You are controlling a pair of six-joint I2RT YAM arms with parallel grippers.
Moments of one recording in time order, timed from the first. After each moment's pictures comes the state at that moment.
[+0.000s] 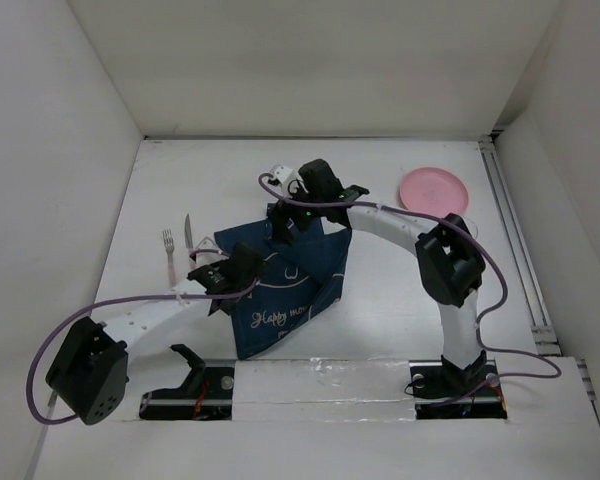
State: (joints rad) left arm -0.68 1.12 0.59 -0.57 -0.47 -1.42; right arm 0.70 2.01 1.57 -0.25 -0.40 -0.13
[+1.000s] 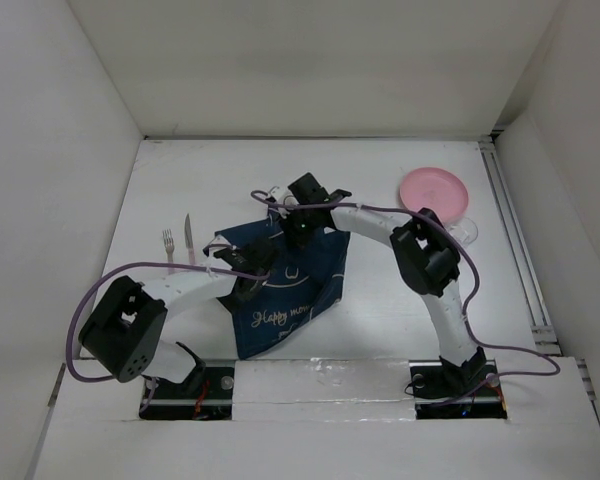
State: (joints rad) left arm -0.68 1.41 0.72 -0.67 -0.46 -1.44; right arm 0.72 2.22 1.71 -0.46 -0.34 -0.16
